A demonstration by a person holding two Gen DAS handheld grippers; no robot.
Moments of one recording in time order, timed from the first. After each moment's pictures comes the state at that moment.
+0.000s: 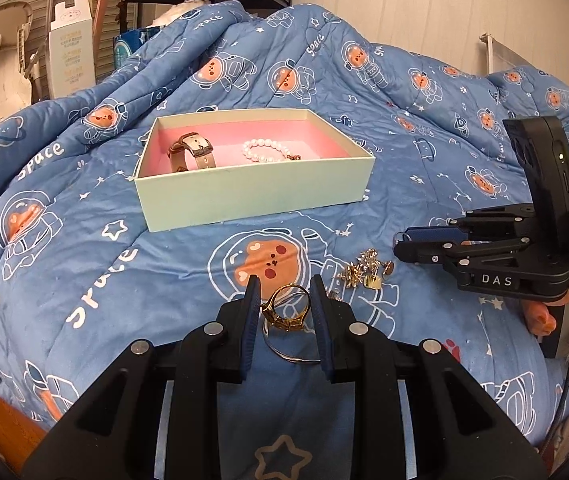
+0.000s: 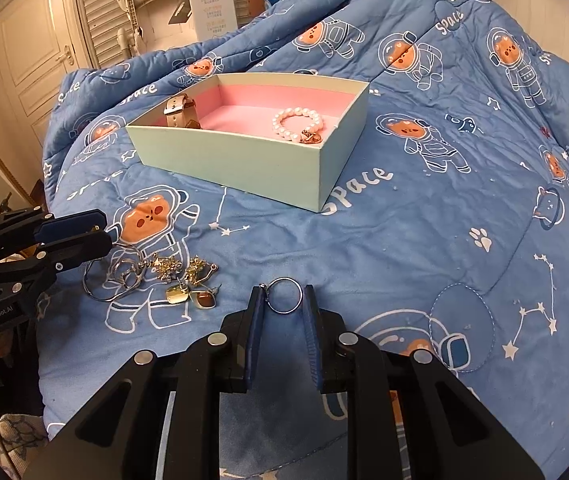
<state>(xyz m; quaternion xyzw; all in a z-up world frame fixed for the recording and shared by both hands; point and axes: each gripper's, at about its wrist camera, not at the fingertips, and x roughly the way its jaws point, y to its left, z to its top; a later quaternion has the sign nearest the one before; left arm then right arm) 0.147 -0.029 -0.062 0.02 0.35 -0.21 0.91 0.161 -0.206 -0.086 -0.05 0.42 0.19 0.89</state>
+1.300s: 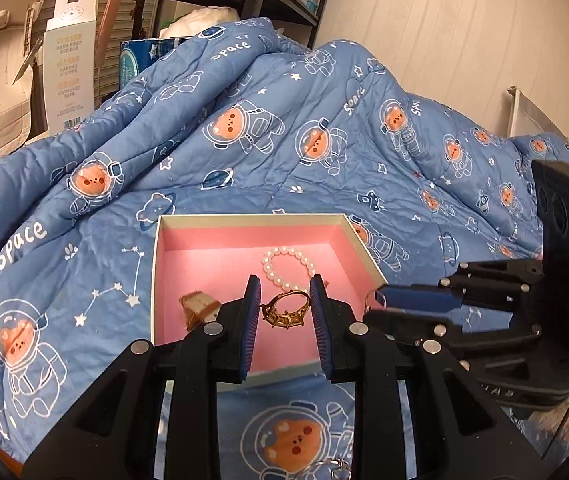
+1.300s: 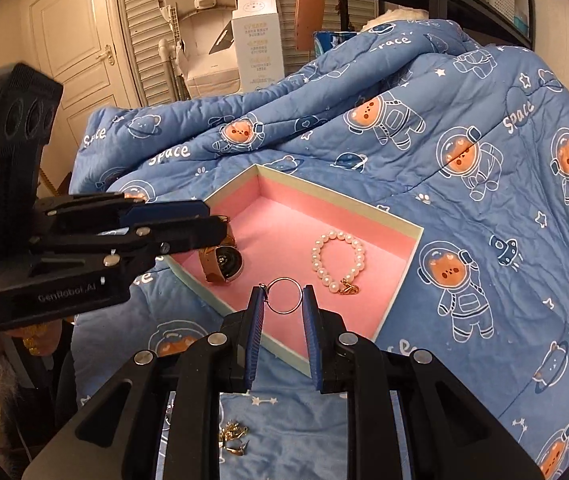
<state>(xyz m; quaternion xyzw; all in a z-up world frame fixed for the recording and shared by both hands) 0.279 -0.024 0.008 -0.05 0.35 -0.20 0.91 0.250 -0.156 -0.013 -0.09 0.40 0.27 0.87</state>
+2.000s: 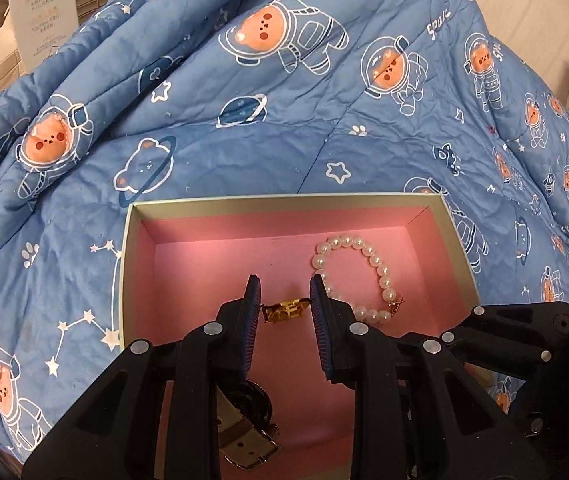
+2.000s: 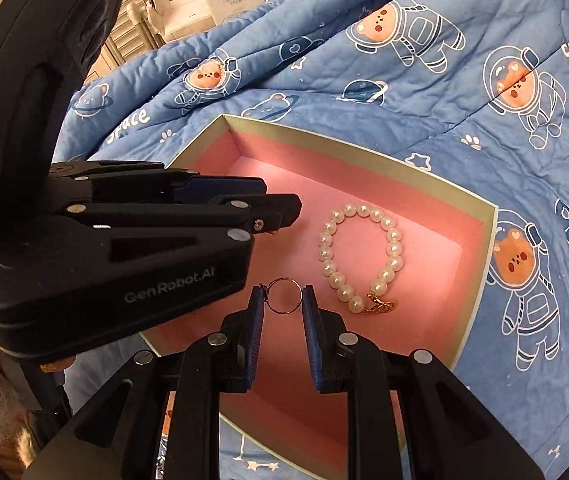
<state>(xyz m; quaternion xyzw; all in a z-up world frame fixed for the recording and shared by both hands) 0.380 -0.046 -0.049 -0.02 0.51 -0.15 0.85 0.320 -0.133 -0.061 -0.05 0.51 0.26 0.82</state>
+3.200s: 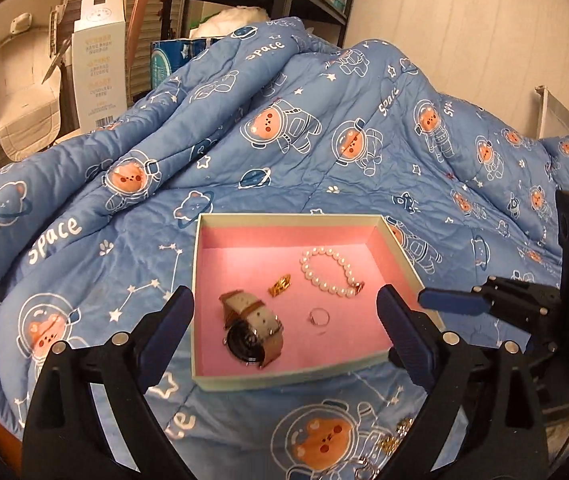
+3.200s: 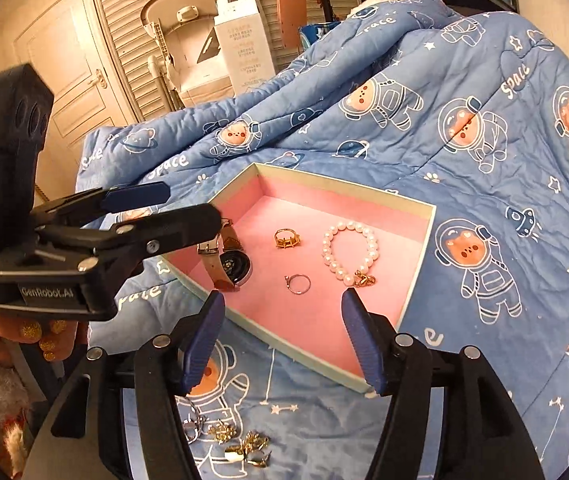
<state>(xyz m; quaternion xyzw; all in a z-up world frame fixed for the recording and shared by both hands) 0.262 -0.016 0.007 -0.03 0.35 -0.14 0.92 0.239 -0.171 -0.024 -0.02 0.39 0.26 0.88</state>
